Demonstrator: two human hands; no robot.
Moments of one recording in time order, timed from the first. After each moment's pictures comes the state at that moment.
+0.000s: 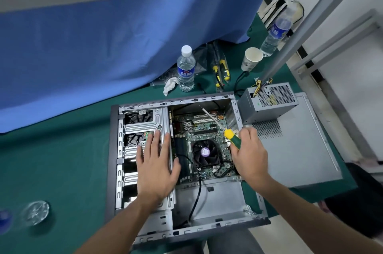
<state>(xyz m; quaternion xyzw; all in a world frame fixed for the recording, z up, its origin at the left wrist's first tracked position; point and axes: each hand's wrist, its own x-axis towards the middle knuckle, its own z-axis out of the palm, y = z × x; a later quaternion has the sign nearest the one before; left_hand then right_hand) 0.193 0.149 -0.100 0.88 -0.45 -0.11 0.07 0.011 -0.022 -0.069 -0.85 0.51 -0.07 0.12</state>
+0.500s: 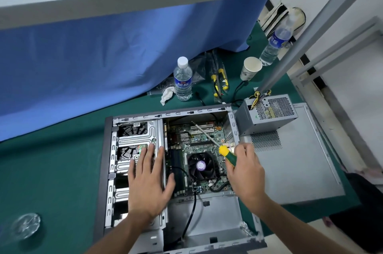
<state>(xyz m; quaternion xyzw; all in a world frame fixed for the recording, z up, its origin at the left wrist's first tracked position) 0.195 0.150 -0.102 0.88 -0.45 -0.11 0.07 0.011 -0.023 -0.069 -0.86 0.49 -0.11 0.12</state>
